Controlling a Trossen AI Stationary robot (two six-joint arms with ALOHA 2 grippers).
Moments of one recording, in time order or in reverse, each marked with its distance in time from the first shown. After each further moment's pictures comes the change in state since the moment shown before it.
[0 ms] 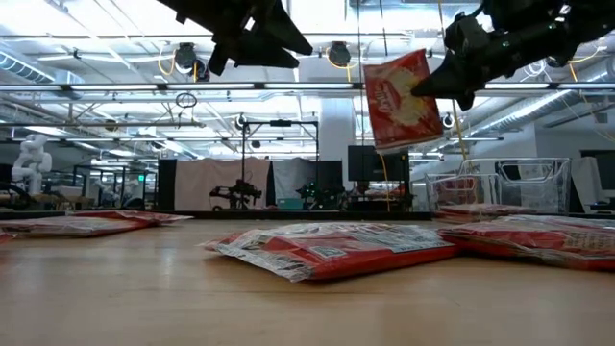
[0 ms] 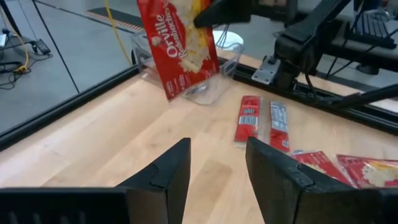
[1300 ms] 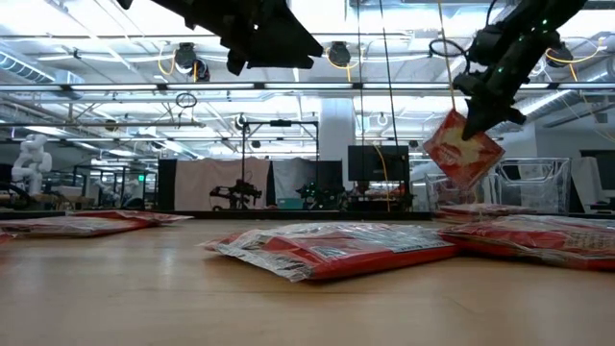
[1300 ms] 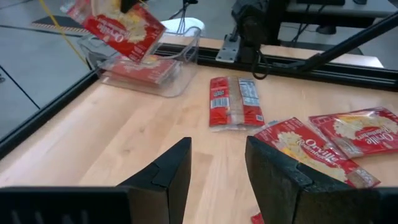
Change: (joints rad) left arm 0.028 0.016 0.000 0.024 0.192 0.185; right arm -0.680 0.326 0.415 -0.737 -0.086 -0.146
